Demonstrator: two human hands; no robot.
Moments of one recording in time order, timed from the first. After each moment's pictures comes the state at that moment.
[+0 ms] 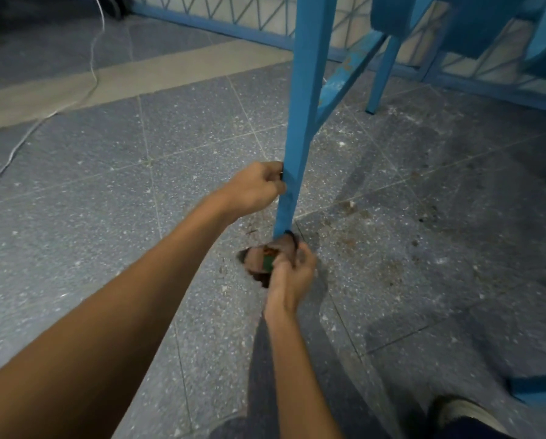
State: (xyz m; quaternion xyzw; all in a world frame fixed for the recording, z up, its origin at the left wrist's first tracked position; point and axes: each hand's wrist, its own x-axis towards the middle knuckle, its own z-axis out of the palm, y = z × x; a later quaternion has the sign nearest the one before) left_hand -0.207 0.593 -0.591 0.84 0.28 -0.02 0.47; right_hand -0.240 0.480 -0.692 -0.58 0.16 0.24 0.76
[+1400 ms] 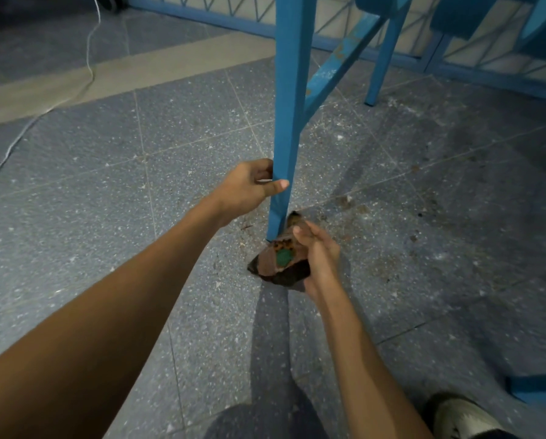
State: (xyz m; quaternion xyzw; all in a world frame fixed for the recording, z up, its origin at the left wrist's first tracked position) left_hand -0.207 0.590 -0.615 0.78 0.26 0.04 0.56; right_hand -0.164 0.452 -0.720 -0.56 0.14 0.35 0.74
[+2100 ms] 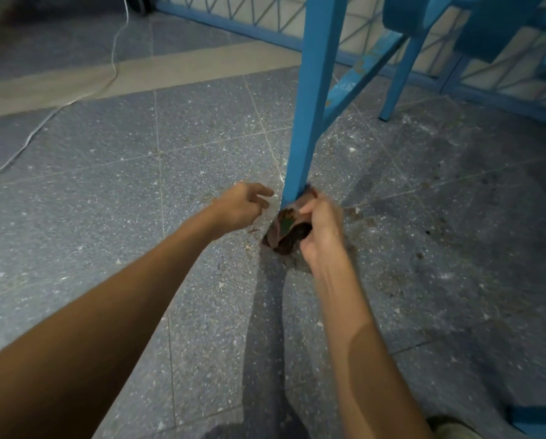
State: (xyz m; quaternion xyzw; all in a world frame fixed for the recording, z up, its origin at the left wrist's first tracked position) left_hand -0.231 0.598 -0.627 0.79 0.37 -0.05 0.48; right_hand -0.142 0.492 -0.658 -0.52 0.12 0.37 0.76
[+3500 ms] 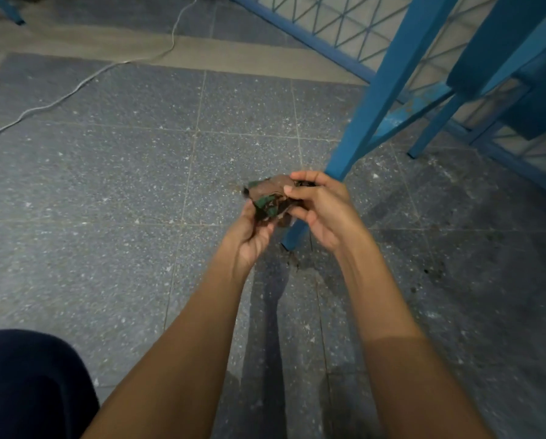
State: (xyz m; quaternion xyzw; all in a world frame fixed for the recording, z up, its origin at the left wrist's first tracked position) left_hand -0.251 0.564 -0.665 0.02 0.34 0.34 0.87; right_hand -0.156 0.506 -0.589 -0.58 -0.15 0.50 0.62
